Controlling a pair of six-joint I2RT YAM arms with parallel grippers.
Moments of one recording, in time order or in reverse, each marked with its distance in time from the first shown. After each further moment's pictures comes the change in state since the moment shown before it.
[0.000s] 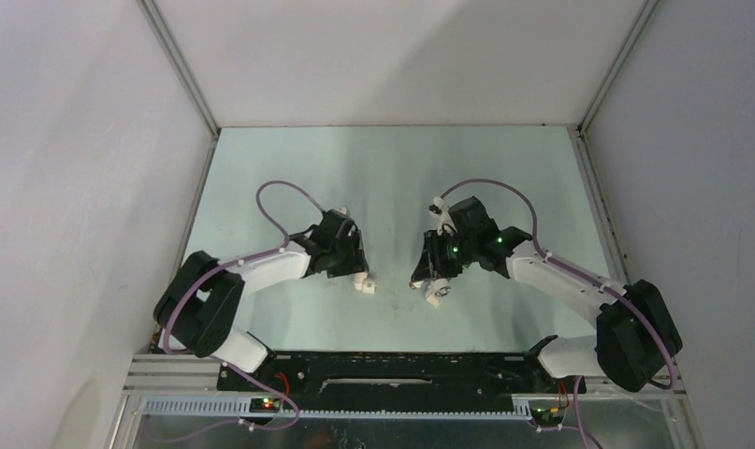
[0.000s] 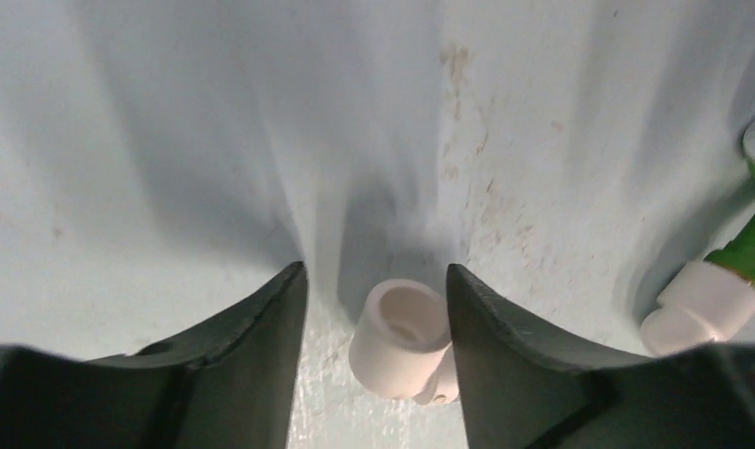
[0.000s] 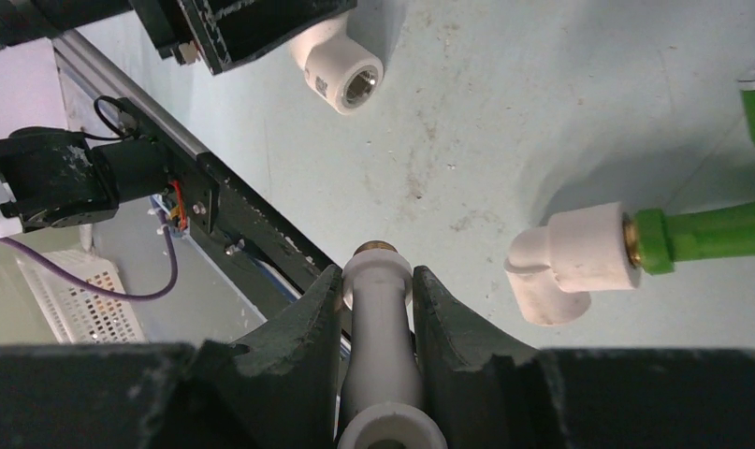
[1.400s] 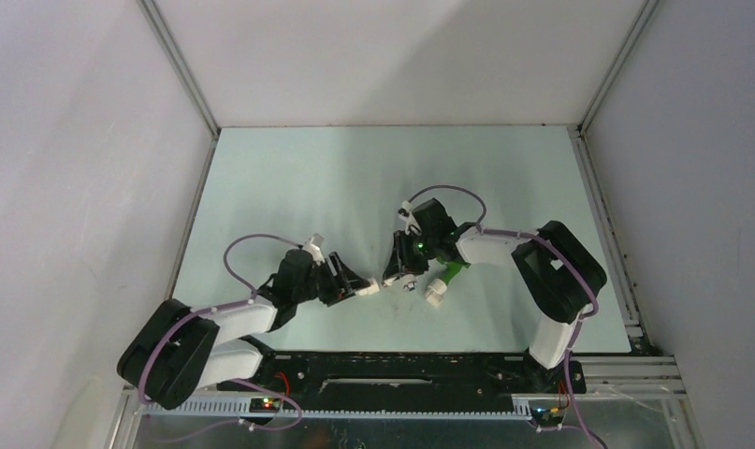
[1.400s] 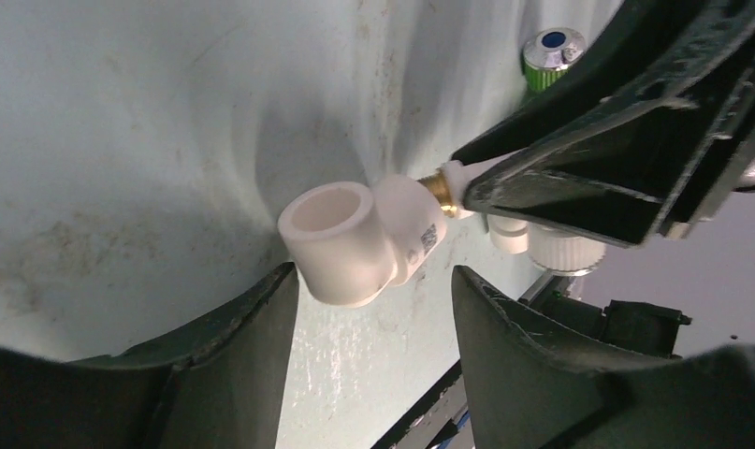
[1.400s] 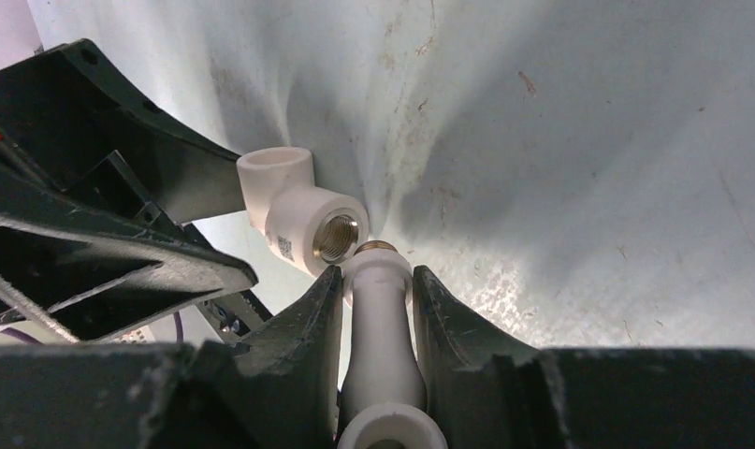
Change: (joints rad) left arm 0.106 -0.337 -0.570 0.618 0.357 -0.296; right arm 0.065 0.454 0.094 0.341 -0.050 0.108
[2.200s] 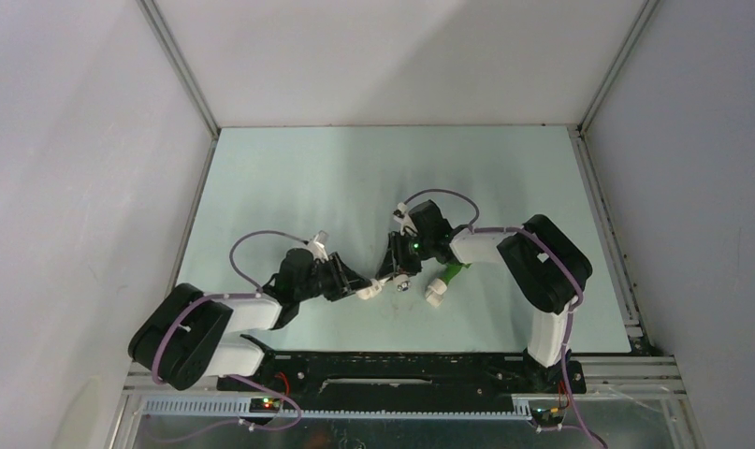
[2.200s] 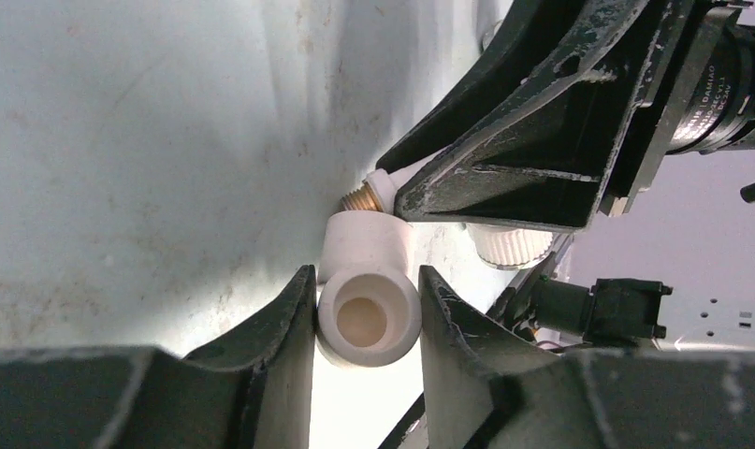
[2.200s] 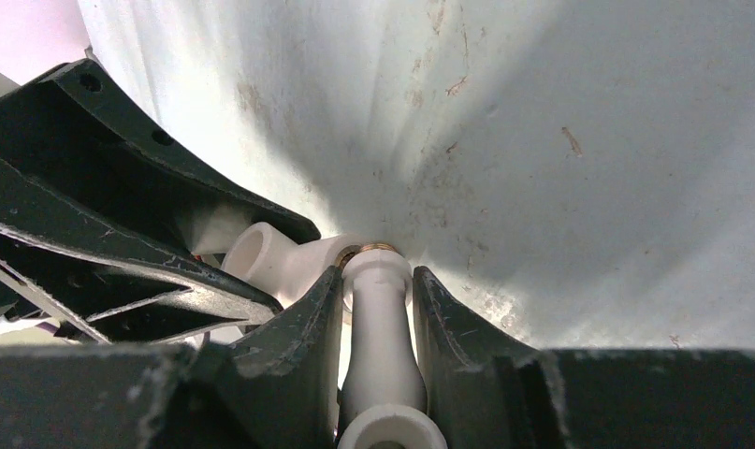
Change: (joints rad) left arm 0.002 0.114 -0.017 0.217 0.070 0.013; right arm 0.003 0.102 0.008 0.137 -0.091 0.066
